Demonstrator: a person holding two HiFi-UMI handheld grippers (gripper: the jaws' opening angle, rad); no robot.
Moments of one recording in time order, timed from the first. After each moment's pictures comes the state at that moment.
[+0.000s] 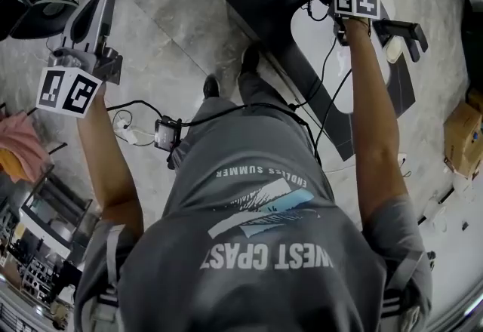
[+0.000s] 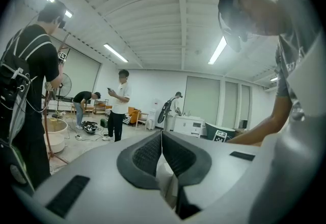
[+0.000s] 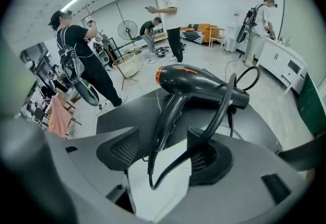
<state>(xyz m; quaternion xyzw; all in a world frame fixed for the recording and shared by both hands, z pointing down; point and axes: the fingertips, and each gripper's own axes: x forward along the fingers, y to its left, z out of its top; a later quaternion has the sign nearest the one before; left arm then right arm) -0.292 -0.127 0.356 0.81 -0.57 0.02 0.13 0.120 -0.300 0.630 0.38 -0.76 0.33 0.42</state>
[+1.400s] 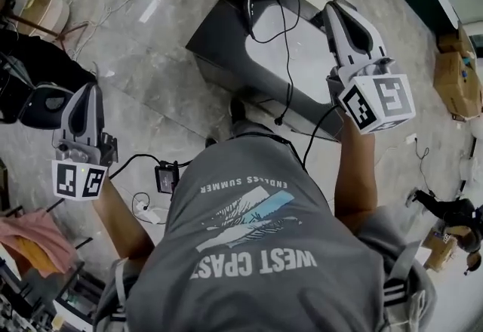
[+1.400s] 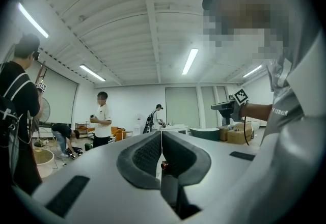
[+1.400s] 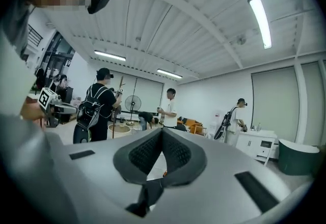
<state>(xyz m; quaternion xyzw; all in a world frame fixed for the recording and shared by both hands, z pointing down) -0.236 -0.023 0.259 0.86 -0.50 0.01 0.00 0.149 -0.110 0.212 0.51 -0.86 -0.03 0.08</state>
